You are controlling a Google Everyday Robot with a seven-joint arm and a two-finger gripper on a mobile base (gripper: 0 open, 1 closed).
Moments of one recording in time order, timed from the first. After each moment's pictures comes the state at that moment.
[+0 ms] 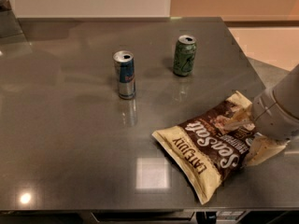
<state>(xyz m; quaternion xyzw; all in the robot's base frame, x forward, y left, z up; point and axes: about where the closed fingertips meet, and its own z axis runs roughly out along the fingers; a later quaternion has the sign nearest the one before) 0.392 -0.214 0.839 -0.77 0.62 0.03 0.12</state>
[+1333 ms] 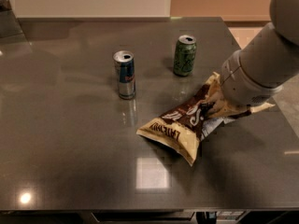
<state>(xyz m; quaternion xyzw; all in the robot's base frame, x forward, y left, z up) 0.444 -0.147 0.898 -0.76 0.63 -0.04 0.19</state>
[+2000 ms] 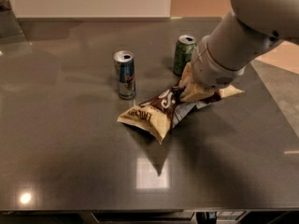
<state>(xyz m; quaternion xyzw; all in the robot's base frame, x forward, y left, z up) 0.488 -0.093 0.904 -0.75 0.63 -0.01 0.22</state>
